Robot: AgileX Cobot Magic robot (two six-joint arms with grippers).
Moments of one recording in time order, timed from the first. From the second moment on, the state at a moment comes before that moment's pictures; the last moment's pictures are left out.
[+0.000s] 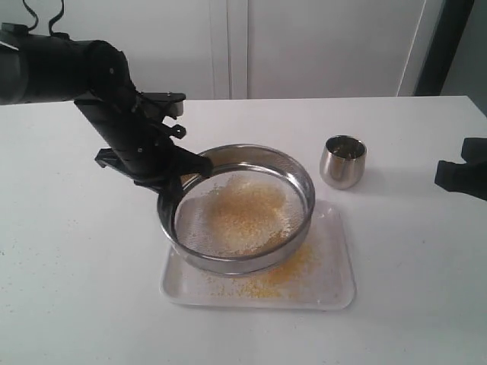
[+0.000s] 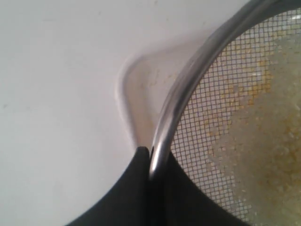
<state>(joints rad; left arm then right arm) -0.53 1.89 -1.43 -0.22 0.83 -0.02 0.15 0.87 -0.46 0.00 0.03 0.09</state>
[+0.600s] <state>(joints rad) -0.59 1.91 -1.45 -0.12 0.84 -0.07 0.15 0.87 -0.46 0.00 0.03 0.09</state>
